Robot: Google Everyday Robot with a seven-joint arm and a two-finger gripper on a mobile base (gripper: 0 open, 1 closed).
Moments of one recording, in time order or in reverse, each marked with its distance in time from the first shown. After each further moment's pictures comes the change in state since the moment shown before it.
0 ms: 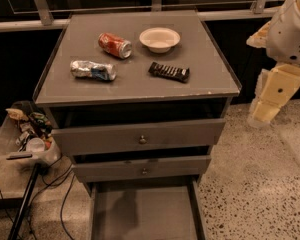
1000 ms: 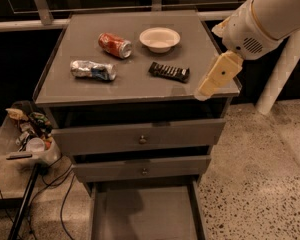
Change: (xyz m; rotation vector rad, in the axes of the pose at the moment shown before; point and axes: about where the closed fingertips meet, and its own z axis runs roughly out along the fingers) arm -0.074 -0.060 0.051 0.071 -0.302 0.091
